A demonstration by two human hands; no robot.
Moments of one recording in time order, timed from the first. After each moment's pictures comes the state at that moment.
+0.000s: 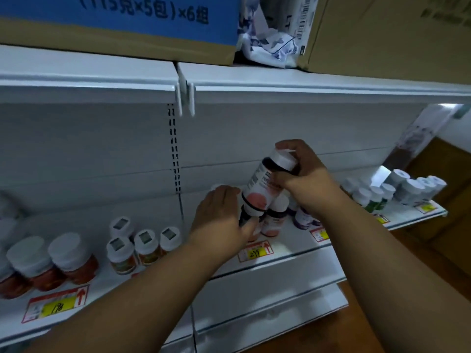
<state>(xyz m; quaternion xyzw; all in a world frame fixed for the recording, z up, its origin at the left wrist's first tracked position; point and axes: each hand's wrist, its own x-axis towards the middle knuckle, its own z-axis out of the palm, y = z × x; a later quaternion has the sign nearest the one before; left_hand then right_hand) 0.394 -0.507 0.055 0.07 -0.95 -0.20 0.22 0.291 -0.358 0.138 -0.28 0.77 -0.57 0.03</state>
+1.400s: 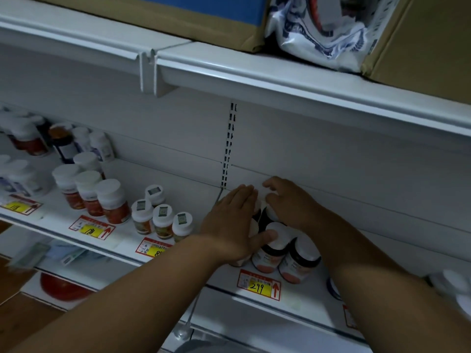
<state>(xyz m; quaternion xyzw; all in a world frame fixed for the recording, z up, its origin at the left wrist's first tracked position) 0.357 -0.502 0.044 0.23 -0.96 -0.15 0.10 0.191 -0.444 0.074 -0.52 0.81 -0.21 0.19</state>
